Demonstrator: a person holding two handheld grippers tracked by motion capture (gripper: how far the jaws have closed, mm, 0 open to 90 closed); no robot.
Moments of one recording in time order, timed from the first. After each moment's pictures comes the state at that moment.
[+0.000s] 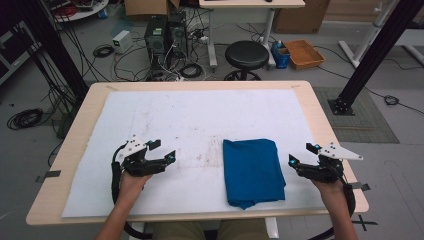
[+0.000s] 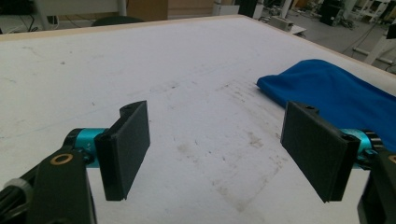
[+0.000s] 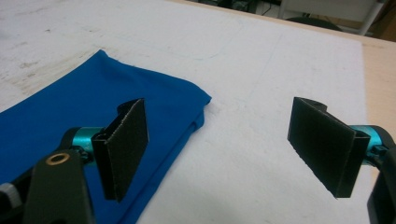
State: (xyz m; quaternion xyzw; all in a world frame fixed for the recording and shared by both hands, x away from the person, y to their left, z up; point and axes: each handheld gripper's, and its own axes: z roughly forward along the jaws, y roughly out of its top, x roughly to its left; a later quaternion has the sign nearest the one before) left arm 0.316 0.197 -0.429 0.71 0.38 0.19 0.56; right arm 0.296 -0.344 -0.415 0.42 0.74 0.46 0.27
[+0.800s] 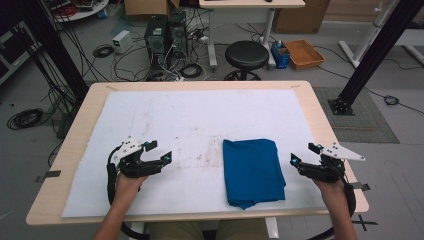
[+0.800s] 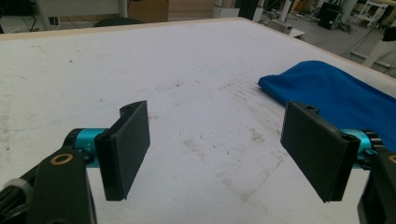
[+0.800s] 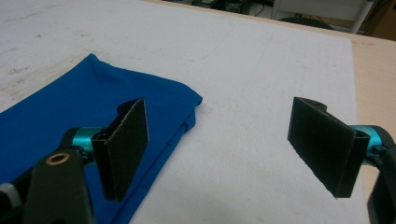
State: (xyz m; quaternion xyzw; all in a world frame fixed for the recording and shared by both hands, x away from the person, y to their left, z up) left arm 0.312 0.205 -0.430 0.71 0.38 0.19 0.56; right arm 0.298 -0.348 -0.417 0.43 0.73 0.46 0.27
